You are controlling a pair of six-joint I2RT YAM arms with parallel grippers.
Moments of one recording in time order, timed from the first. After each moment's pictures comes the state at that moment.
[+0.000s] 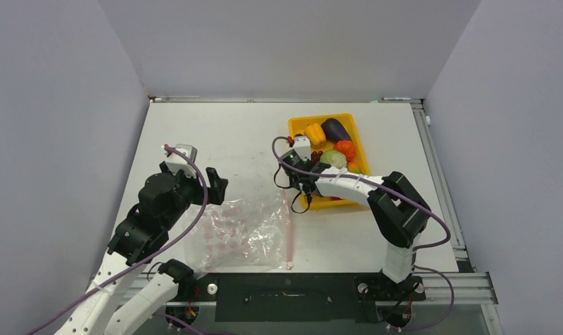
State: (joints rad) left arm -0.49 0.63 0.86 -0.57 -0.15 -0.28; right arm 0.78 1.84 1.19 -0.26 0.49 0.50
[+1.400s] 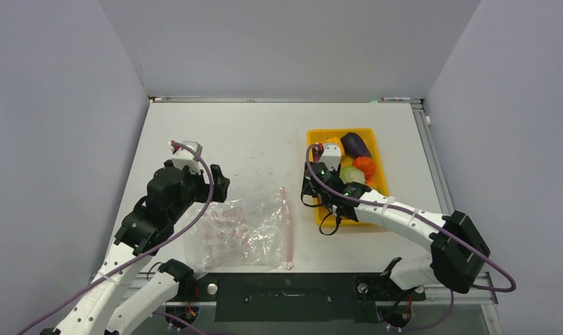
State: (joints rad) left arm -0.48 0.70 0.86 -0.57 -0.15 -0.29; right arm 0.82 1.39 0.86 -0.25 0.53 0.62
